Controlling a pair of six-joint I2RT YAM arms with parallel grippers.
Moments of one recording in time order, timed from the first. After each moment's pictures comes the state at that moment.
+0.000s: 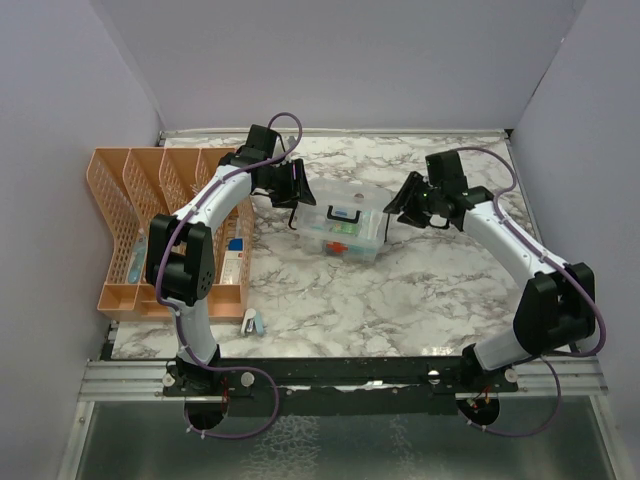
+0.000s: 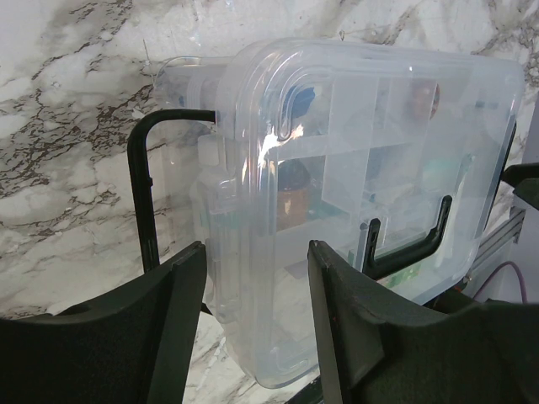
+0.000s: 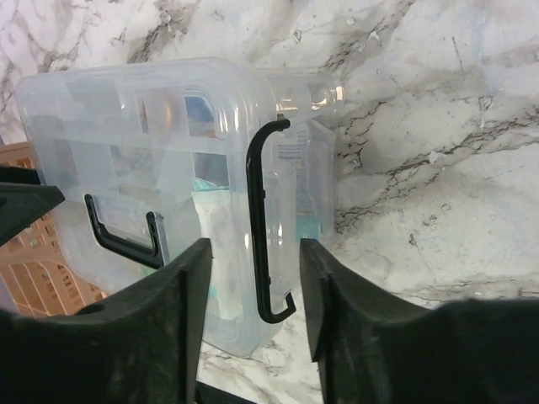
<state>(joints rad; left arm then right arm) -0.30 1.89 1.58 -0.64 0.48 -0.42 0.30 1.50 1.17 -0.50 -0.16 0.78</state>
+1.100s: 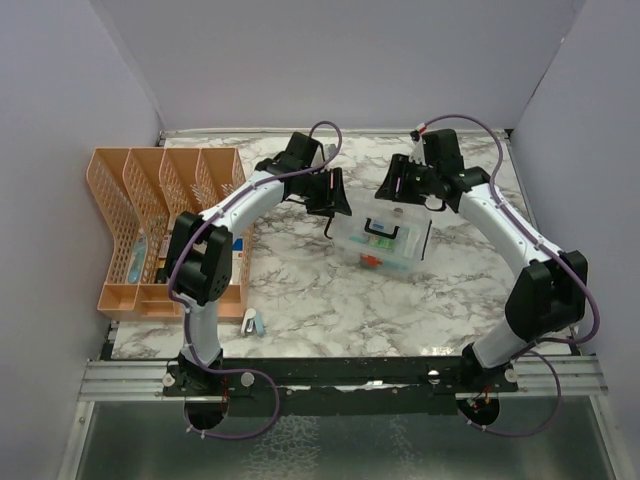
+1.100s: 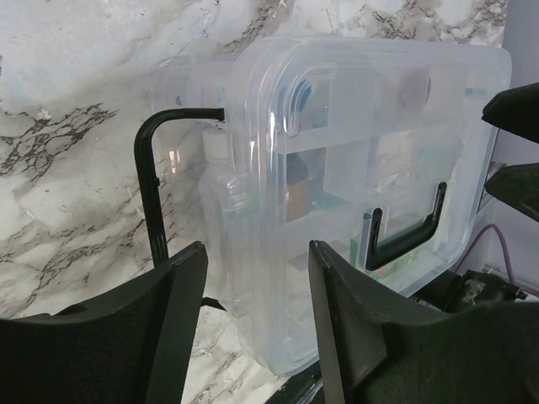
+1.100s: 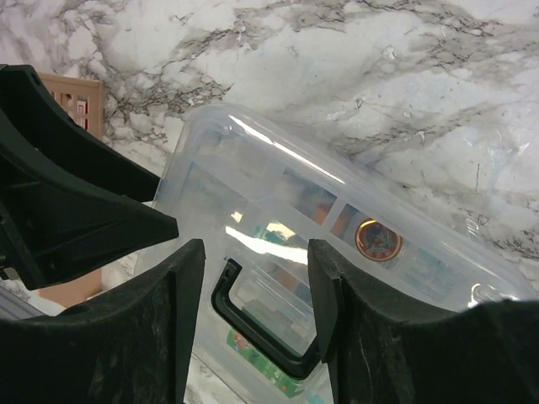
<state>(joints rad) -0.49 1.95 1.63 -0.58 0.51 -0.50 0.31 1.59 1.36 -0.52 -0.25 0.43</state>
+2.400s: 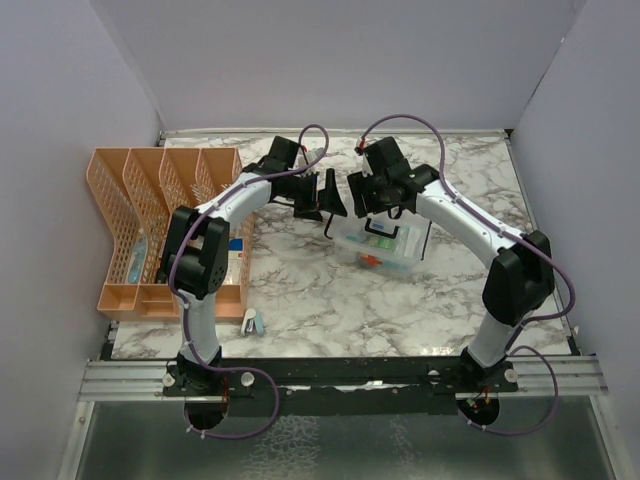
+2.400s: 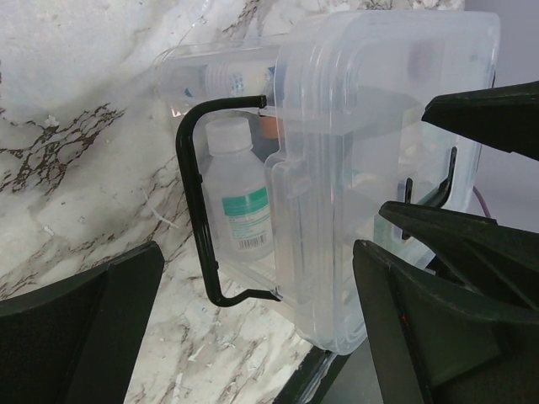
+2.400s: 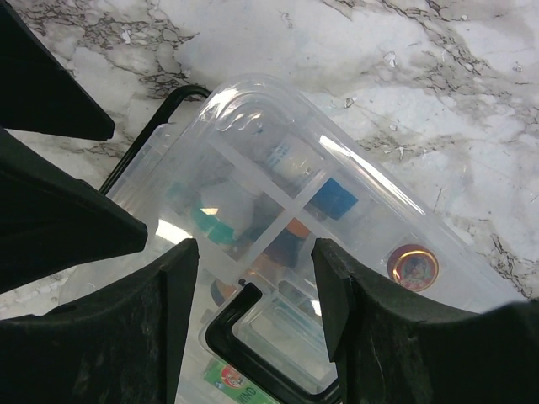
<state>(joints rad) -0.39 1.97 1.54 -0.49 0.72 -0.40 0.57 1.76 1.54 -0.67 0.09 0.16</state>
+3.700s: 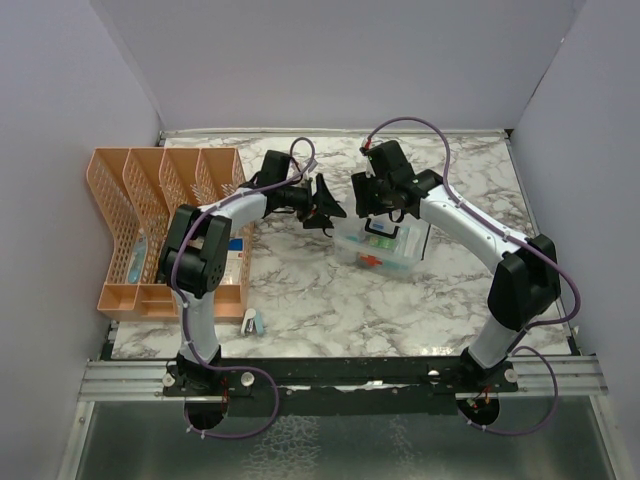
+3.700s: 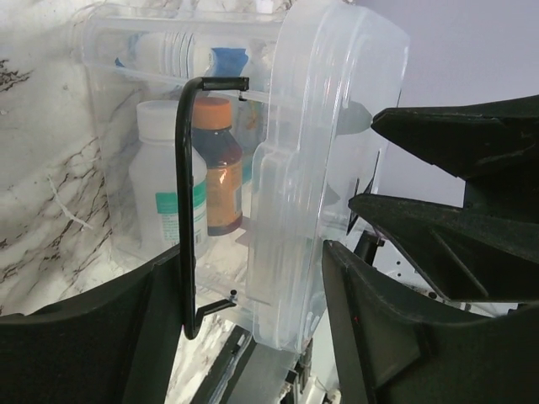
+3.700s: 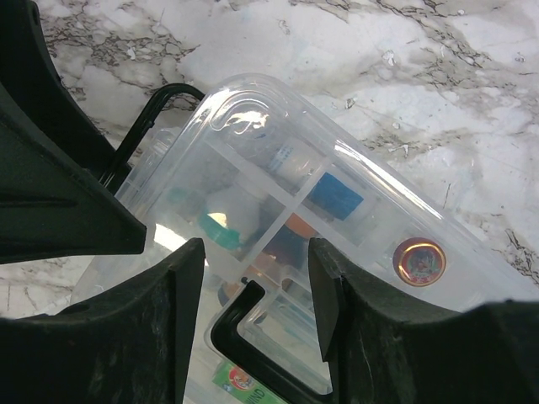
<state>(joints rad) -0.35 1.98 1.33 -0.11 0.95 -0.80 0.57 1.71 1.46 -0.60 0.09 0.23</state>
